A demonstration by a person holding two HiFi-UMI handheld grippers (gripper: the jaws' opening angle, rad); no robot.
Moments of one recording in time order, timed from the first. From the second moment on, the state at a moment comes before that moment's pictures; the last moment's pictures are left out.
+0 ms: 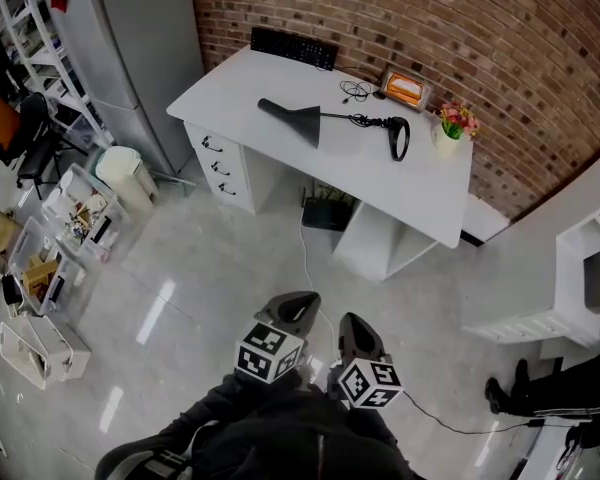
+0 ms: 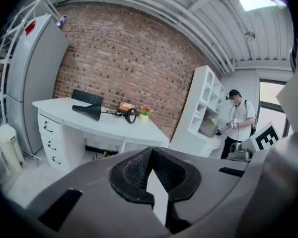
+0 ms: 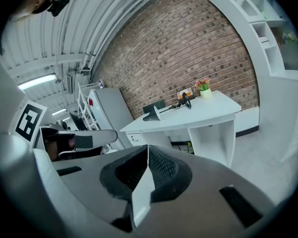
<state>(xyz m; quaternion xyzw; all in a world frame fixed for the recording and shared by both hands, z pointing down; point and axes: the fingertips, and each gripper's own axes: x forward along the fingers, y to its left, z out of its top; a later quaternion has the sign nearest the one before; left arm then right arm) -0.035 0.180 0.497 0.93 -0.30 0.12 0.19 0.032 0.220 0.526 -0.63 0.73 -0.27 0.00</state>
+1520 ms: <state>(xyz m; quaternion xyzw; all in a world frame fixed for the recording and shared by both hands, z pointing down) -0.044 0.110 0.511 0.90 -0.34 0.11 0.23 0.061 0.134 0.526 -0.63 0.73 -0.28 0.00</state>
